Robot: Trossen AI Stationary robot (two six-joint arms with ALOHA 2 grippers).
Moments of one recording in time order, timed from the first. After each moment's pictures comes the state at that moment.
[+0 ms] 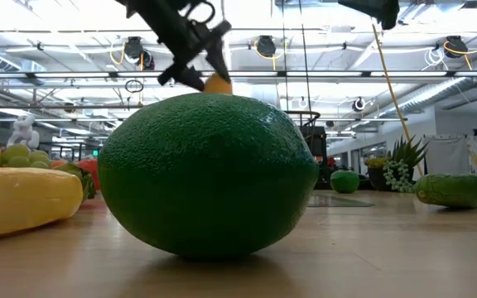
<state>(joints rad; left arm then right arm) 0.30 1.53 1.26 -0.43 -0.21 -0.59 0.05 0.64 0.65 0.06 0.28 0.46</state>
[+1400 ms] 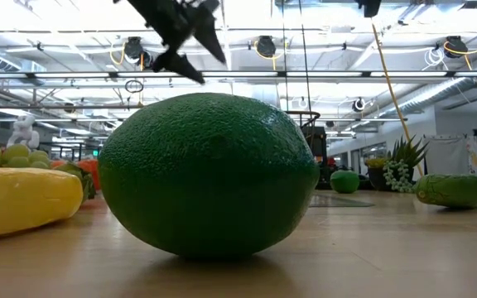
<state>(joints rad) 0.28 1.43 1.27 -0.52 -0.11 -0.54 0.12 0.78 0.65 0.37 0.34 0.53</state>
